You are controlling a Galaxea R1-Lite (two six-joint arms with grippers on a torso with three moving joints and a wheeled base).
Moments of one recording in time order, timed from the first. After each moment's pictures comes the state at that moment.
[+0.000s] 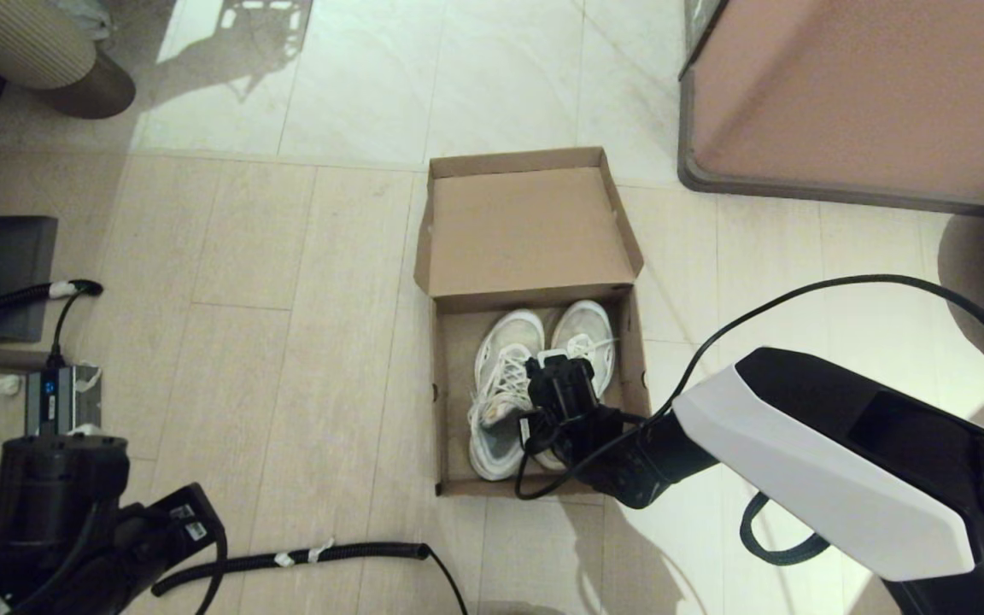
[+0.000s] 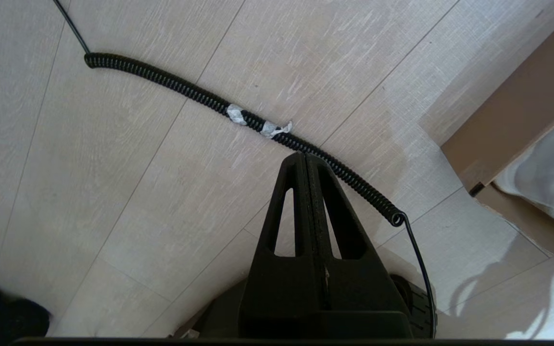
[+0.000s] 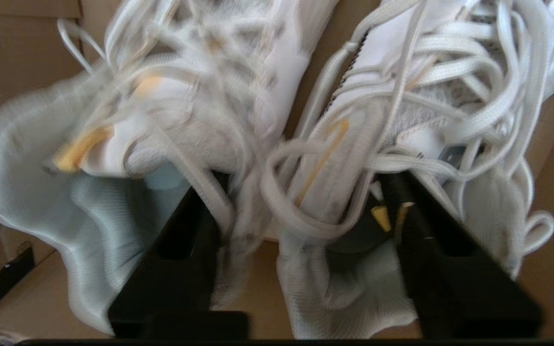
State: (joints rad) left arm -0.21 1.46 -0.29 -0.53 0.43 -0.58; right arm 0.64 2.47 -1.43 -0.55 -0.41 0.19
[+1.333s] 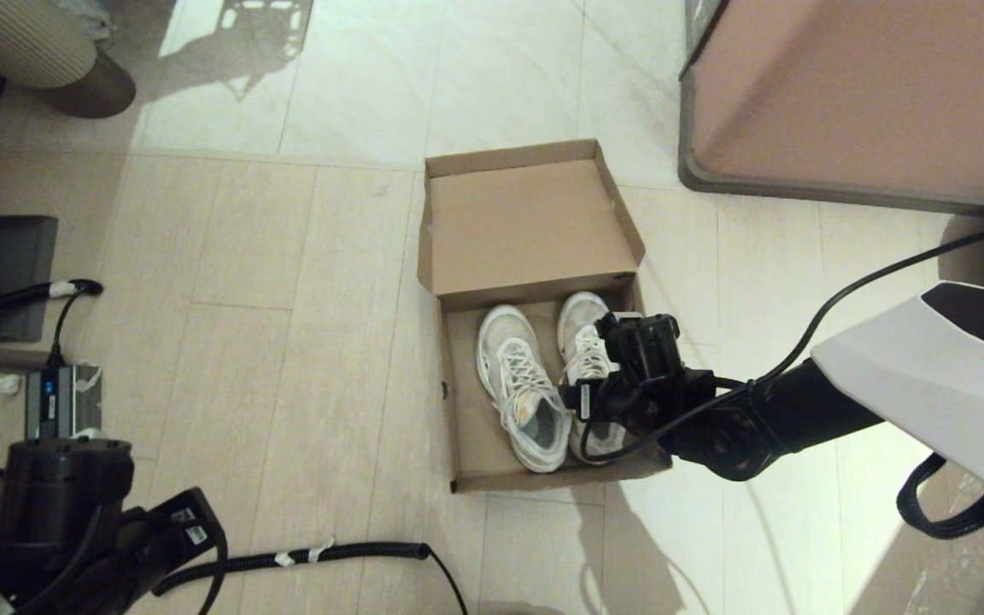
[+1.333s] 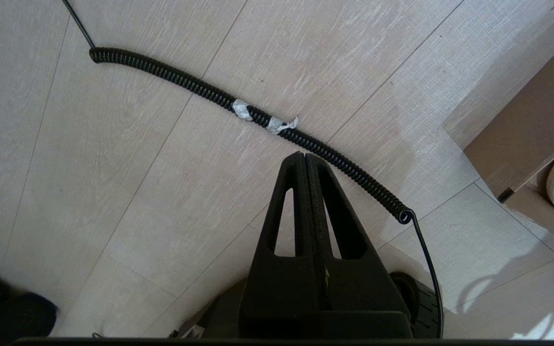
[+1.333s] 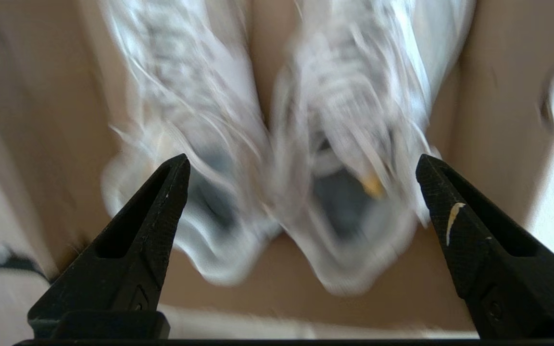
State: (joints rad) left arm -0.21 1.47 -0.28 -0.53 0.44 -0.58; right arm 0.53 2.18 -1.18 -0.50 -0.30 0.28
